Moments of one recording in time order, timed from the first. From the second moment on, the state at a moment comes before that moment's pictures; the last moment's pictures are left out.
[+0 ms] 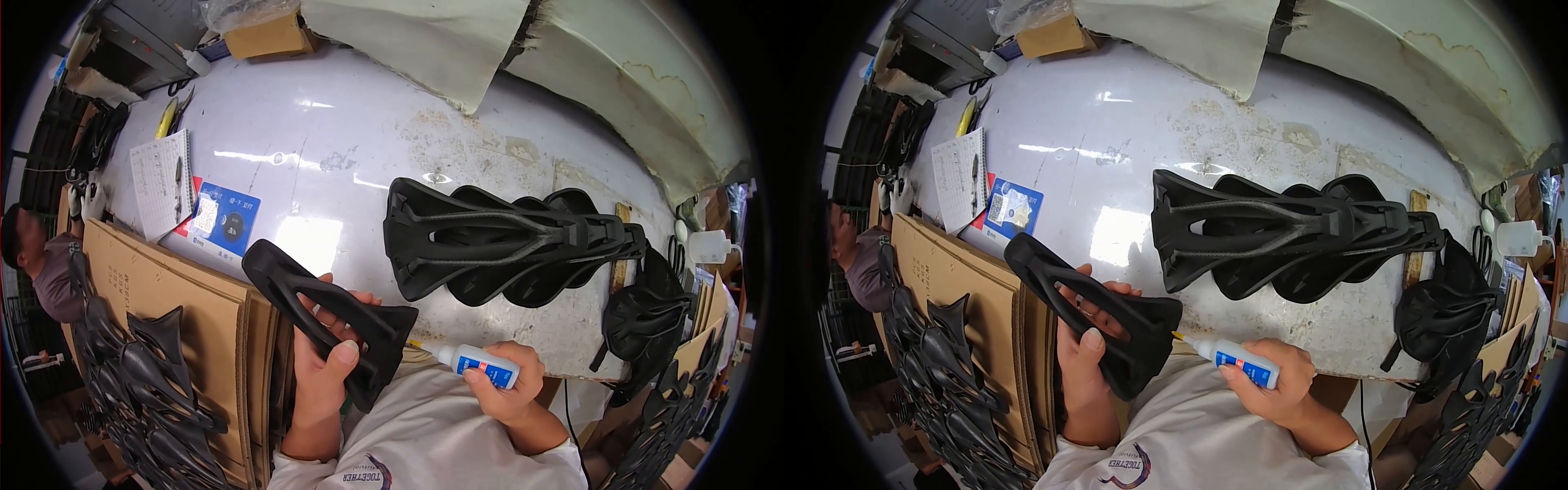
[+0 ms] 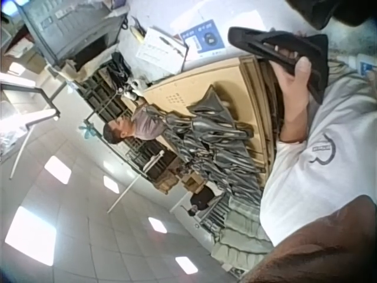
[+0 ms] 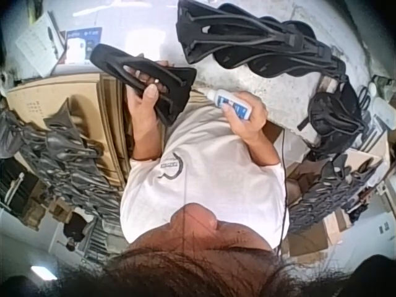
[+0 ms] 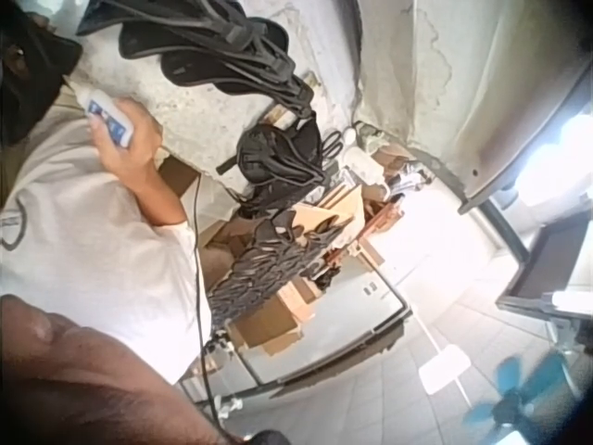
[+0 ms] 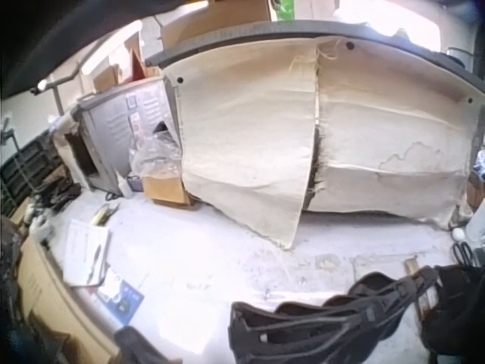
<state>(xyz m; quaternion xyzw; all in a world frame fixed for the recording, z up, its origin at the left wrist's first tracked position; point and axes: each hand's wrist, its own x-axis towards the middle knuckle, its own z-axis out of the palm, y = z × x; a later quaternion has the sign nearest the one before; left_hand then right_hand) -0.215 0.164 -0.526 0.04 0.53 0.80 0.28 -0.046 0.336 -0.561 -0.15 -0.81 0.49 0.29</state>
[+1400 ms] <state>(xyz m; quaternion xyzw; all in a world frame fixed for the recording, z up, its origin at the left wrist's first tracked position) -0.250 0.151 -0.560 0.02 0.49 0.81 0.31 0.048 0.580 -0.399 -0.31 -0.55 0.39 0.67</state>
